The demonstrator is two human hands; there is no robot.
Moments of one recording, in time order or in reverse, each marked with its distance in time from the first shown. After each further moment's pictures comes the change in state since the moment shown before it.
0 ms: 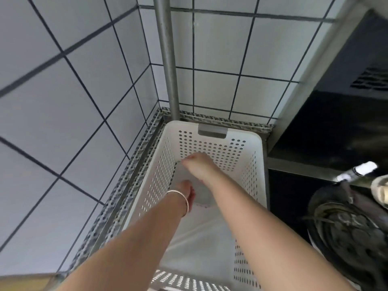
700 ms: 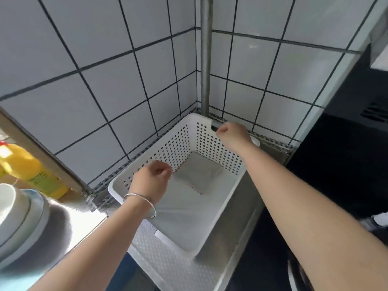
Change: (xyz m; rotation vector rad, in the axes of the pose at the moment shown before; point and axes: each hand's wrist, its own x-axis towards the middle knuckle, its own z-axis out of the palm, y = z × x) left_hand -0.152 -0.044 0.001 0.266 0.625 0.530; right_hand -0.033 0.008 -0.115 -0.384 0.110 -0.473
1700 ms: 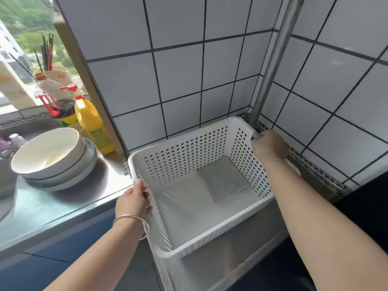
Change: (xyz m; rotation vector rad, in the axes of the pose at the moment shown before) left_hand -0.056 -0.080 0.006 -0.847 0.579 -0.642; right_hand 0.038 0.000 0.029 -0.152 0.113 -0.025
